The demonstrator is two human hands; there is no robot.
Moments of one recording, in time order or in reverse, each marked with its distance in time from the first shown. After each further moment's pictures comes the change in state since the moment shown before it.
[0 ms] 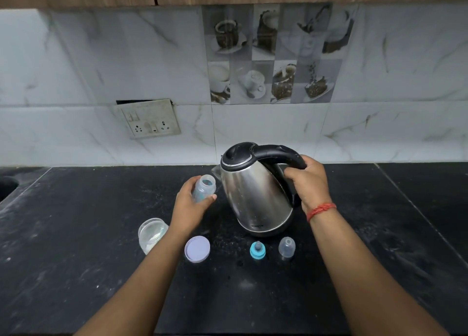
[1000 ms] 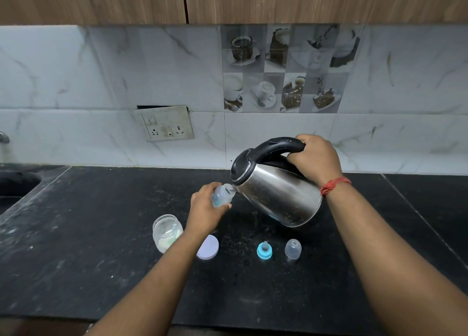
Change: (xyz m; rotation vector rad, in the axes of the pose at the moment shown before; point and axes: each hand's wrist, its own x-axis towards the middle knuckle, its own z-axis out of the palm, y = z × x) left_hand -0.031 0.025 -0.001 0.290 0.009 0.059; right_hand 0.004 -0.067 -0.001 -0.789 -0.071 -0.347
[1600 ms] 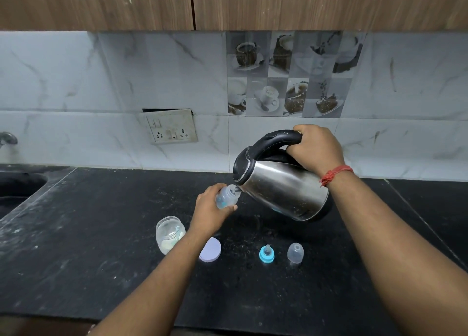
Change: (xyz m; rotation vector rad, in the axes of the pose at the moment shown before) left_hand 0.000 0.004 -0.003 -0.017 -0.046 0.027; right_hand 0.010 -0.029 -0.015 -0.176 0.017 -0.106
